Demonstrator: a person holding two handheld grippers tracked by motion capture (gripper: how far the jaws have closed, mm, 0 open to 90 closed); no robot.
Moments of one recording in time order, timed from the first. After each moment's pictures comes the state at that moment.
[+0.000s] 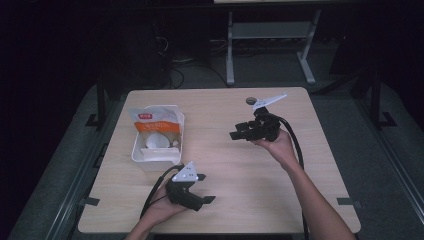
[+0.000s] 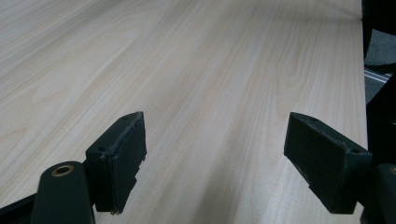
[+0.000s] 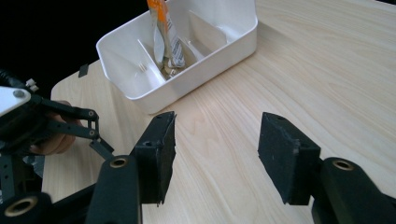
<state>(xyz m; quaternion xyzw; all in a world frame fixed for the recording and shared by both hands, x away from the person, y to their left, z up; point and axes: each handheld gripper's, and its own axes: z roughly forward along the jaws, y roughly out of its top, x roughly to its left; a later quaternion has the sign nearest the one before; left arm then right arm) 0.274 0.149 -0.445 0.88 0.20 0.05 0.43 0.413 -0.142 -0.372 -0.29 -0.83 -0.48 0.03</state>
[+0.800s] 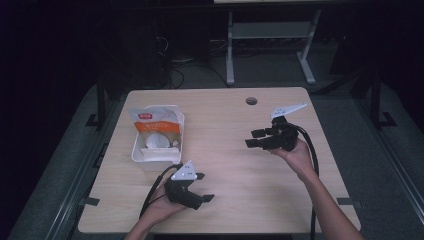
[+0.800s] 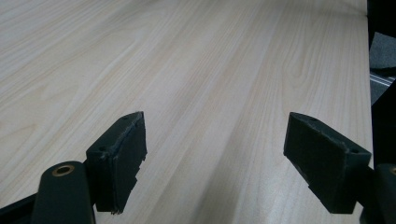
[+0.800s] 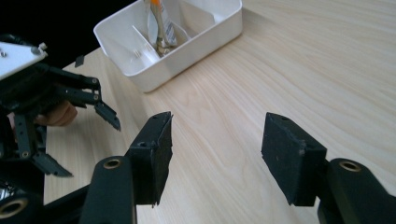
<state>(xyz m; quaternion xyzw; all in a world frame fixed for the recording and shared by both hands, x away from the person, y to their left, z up) 0.277 0.152 -0.445 0.88 0.21 0.05 0.43 0.386 -0.185 -0.379 -0.31 -0.82 -0.48 0.02</state>
